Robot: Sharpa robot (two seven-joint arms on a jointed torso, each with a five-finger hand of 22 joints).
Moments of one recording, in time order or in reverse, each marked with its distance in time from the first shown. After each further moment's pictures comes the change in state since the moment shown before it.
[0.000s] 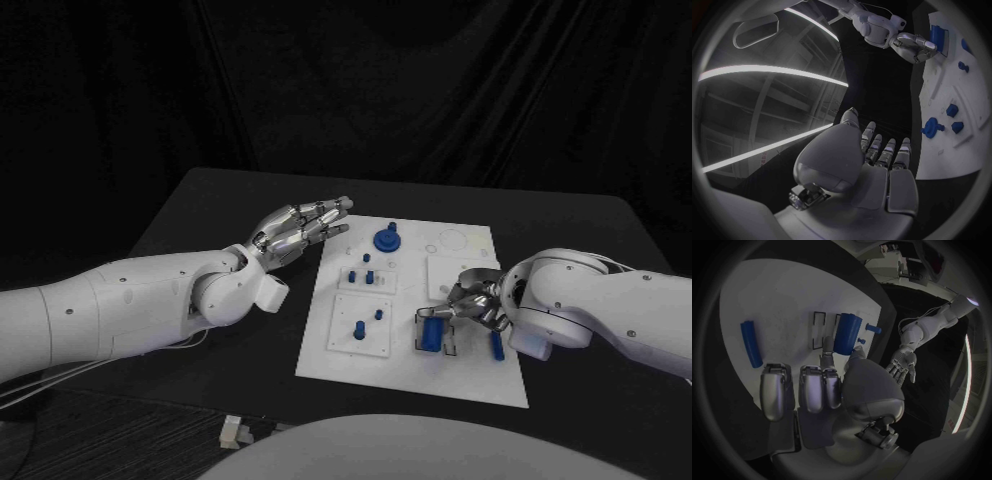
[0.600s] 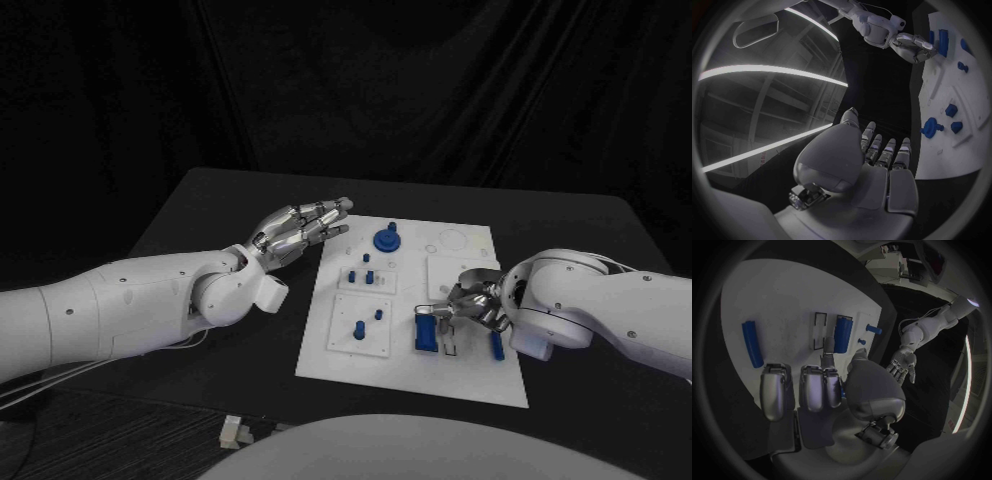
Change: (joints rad) left arm -0.001 0.001 0.000 -0.002 0.000 0.003 -0.004; left_hand 0.000 0.000 0.000 0.000 0.000 0.000 0.000 0.000 0.000 0.000 0.000 0.000 0.000 0.004 0.004 0.000 0.001 0.000 0.000 0.000 0.000 0.000; right arm -0.001 -0.002 0.000 0.001 -0.006 0.004 -0.001; right_hand -0.073 -0.042 -0.020 0.005 -0.151 -0.005 0.002 0.000 0.006 0.000 0.000 0.000 0.000 0.000 0.000 0.000 0.001 0.000 0.000 0.000 0.000 0.000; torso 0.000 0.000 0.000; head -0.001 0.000
